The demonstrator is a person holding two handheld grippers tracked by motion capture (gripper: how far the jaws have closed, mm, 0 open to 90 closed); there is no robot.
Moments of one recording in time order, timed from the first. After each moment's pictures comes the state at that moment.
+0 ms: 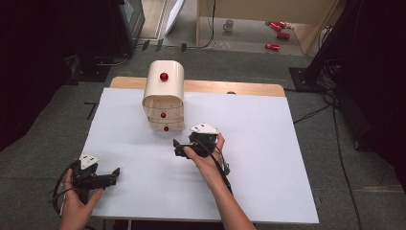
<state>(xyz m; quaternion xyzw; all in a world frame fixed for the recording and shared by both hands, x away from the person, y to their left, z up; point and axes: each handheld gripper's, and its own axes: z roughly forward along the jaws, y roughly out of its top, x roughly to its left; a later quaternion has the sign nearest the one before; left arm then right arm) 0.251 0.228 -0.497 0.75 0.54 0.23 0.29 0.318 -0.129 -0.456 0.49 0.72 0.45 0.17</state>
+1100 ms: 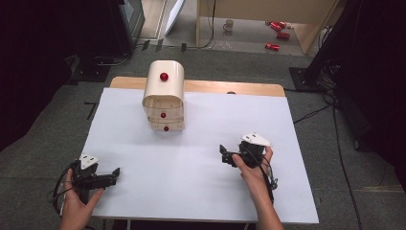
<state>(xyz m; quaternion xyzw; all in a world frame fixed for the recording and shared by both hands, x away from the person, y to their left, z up) 0.251 0.228 -0.497 0.75 0.54 0.23 0.29 0.277 -0.261 -0.453 0.55 0.69 0.42 0.23</state>
